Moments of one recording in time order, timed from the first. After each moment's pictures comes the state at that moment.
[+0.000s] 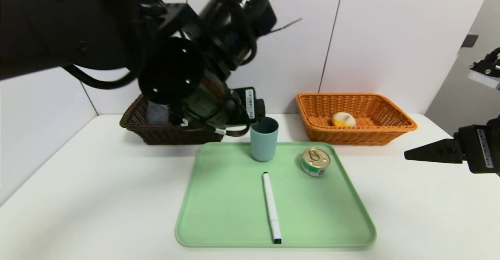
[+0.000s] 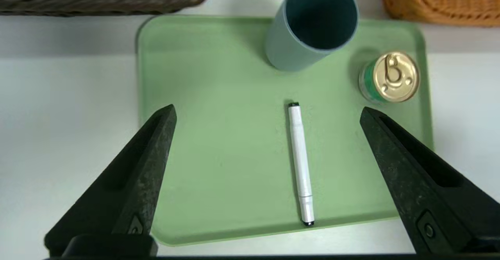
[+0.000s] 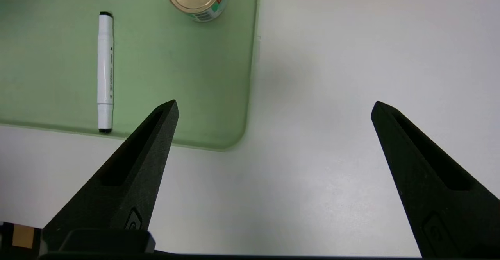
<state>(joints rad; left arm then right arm) -0.87 1.91 -1.97 0.87 0.45 -0.70 0.34 1.29 -1.24 0.75 -0.06 0.25</state>
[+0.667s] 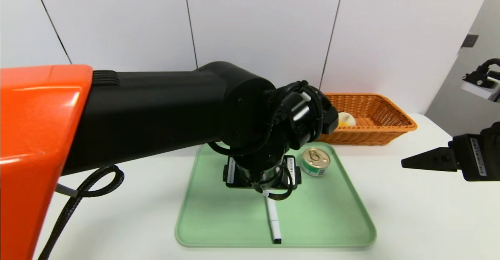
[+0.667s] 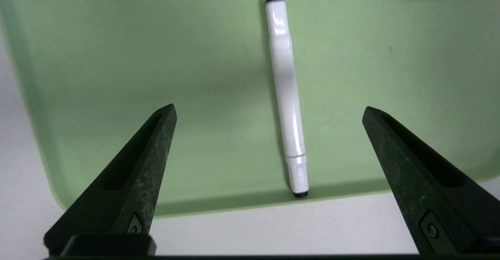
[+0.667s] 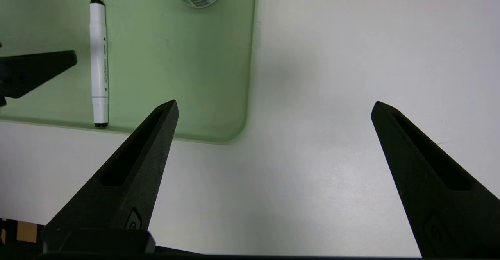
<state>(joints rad) -0.97 2.13 -1.97 0.96 0.35 -0.83 0.33 1.30 -1.20 0.74 -0.05 0.27</state>
